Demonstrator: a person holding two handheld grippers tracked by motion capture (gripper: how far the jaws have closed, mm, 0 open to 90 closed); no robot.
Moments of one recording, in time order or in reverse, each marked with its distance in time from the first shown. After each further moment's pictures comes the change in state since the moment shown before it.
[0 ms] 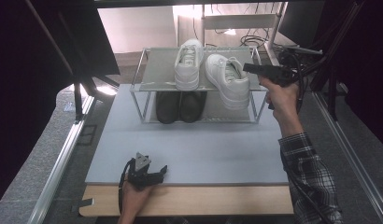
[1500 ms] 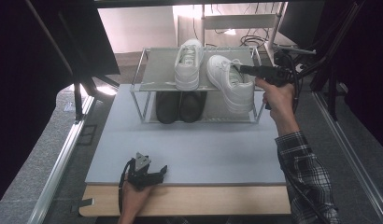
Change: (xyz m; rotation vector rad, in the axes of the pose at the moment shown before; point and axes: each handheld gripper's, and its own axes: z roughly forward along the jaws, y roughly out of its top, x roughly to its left) left arm 0.000 0.000 0.000 0.000 0.000 0.000; right arm 0.000 -0.002 0.014 0.038 -0.017 0.007
